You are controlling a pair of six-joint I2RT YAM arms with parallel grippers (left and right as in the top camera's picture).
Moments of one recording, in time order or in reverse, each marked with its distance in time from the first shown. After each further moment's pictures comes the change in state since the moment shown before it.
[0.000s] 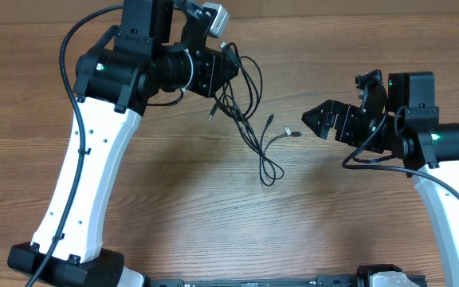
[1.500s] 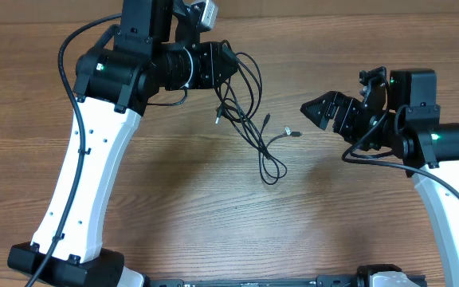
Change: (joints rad) left arm 0.000 0.000 0.000 0.026 -0.021 -0.298; right arm 0.000 0.000 0.000 0.062 -0.058 0.180
